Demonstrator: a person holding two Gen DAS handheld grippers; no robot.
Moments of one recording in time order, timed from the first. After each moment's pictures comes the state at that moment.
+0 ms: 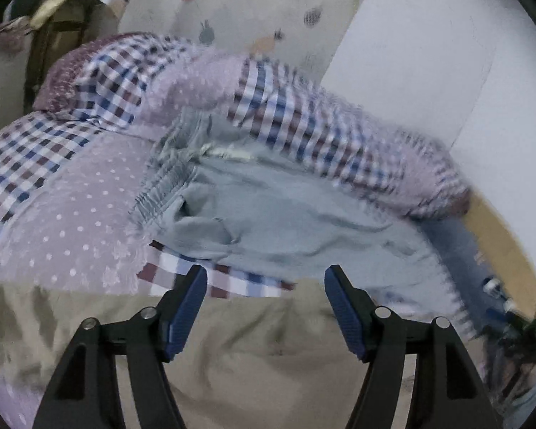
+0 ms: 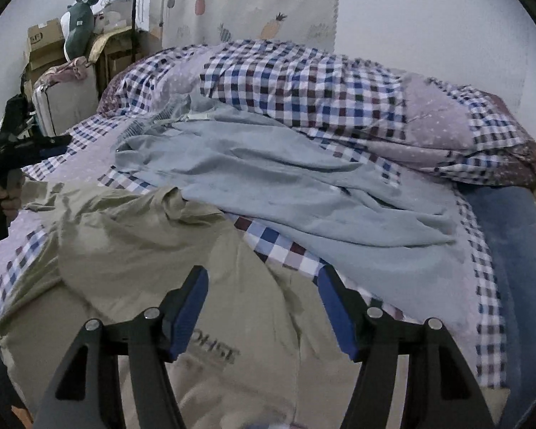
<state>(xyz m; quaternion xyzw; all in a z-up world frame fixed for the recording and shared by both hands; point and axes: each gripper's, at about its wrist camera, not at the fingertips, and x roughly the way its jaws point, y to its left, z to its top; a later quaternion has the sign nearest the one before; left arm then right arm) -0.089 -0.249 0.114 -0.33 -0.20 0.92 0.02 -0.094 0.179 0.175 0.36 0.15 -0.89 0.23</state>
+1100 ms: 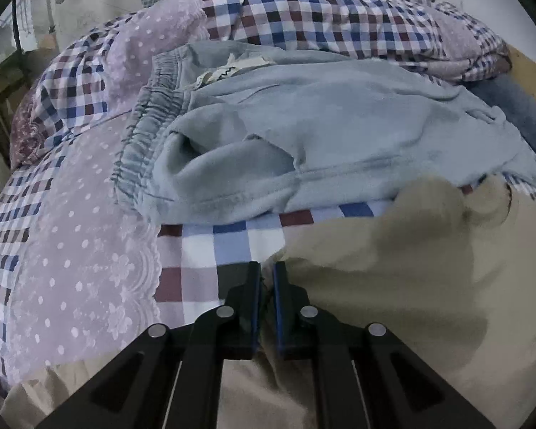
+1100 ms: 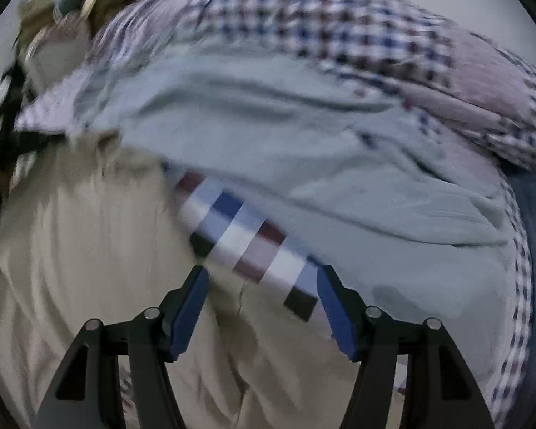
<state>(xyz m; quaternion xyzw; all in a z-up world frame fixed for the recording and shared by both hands) -0.160 -0.226 0.008 -0.45 0.02 0.89 -0.01 -0.211 0.184 0.071 0.46 0.21 -0.82 0.26</state>
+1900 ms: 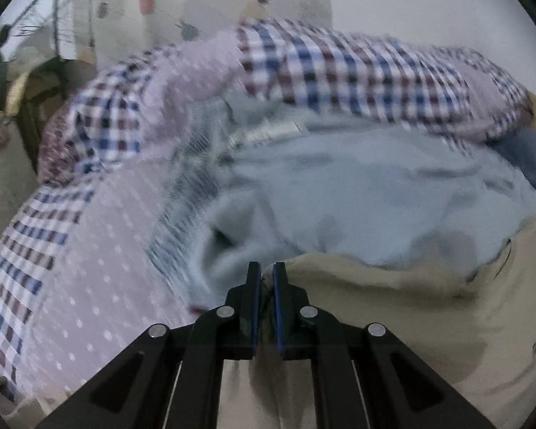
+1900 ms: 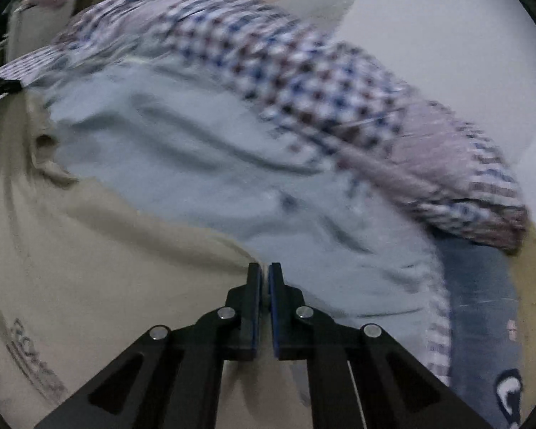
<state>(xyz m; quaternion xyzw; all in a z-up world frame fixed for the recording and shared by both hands) -0.188 -0.240 0.065 -0.35 -0.02 0.93 -0.08 -0.237 0.183 0.105 0.32 0.30 -0.89 0.12</state>
